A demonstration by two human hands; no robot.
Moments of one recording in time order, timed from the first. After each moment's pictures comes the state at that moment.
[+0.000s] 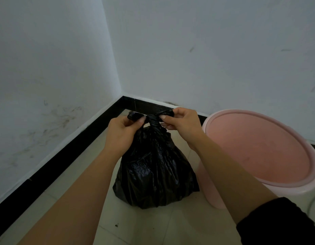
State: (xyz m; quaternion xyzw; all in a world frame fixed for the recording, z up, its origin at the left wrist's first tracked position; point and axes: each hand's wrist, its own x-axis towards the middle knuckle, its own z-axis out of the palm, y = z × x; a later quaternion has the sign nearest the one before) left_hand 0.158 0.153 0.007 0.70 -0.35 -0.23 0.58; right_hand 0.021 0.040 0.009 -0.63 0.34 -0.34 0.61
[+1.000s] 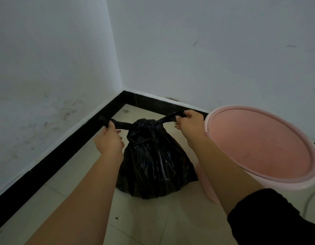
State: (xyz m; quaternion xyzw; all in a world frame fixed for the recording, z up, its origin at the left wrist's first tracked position) left_hand 0.172 0.156 -0.026 0.67 0.06 -0.27 0.69; right_hand 0.029 0.025 -0.027 -0.57 0.50 -0.37 0.54
